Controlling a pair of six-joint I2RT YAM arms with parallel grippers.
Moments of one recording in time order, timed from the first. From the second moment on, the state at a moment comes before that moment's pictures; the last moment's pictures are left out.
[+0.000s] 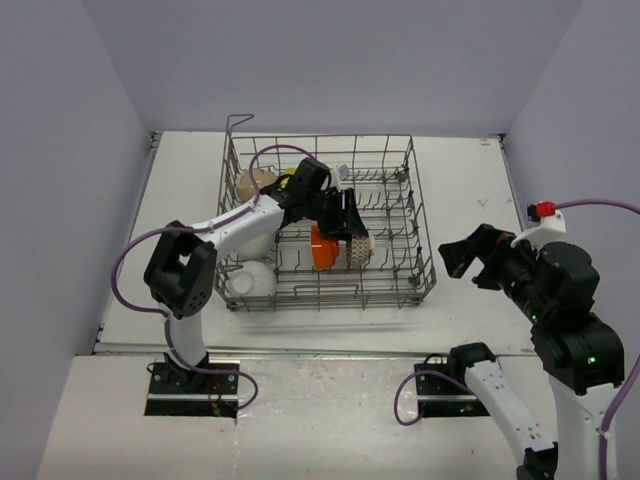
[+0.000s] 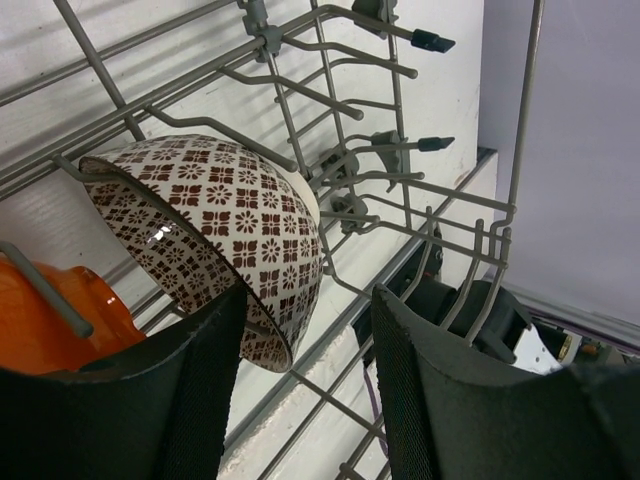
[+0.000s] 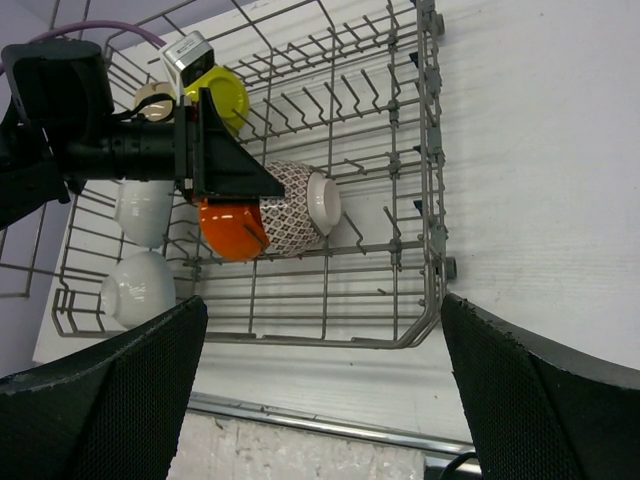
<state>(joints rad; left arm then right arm) -0.65 1.87 1.44 -0.35 0.55 -0.76 0.19 0.60 1.28 -1.06 -0.07 0.47</state>
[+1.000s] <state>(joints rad) -0.67 1.89 1.36 -0.20 0.55 -0.89 0.19 0.59 1.28 -1.07 -0.05 0.45</state>
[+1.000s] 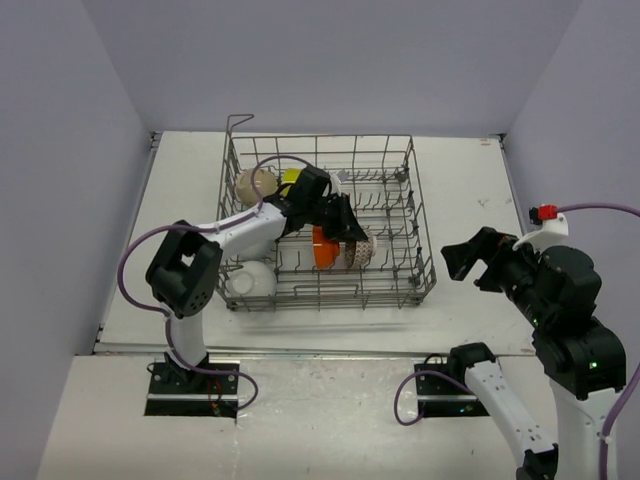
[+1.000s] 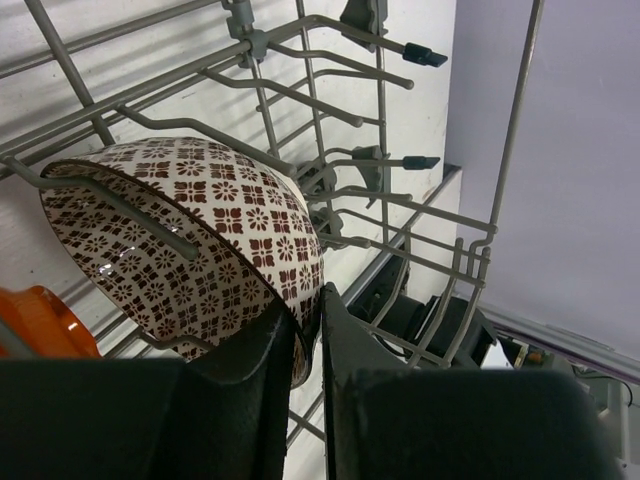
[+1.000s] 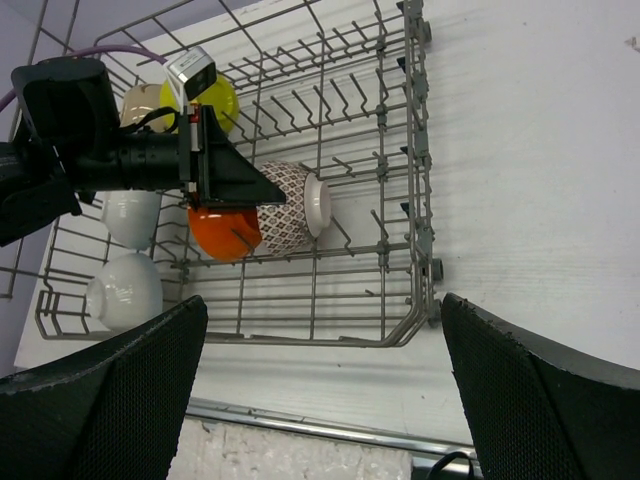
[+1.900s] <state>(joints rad) -0.61 1.81 1.02 0.35 0.74 -0.97 0.19 0.64 1.24 -1.10 -0.05 0.45</state>
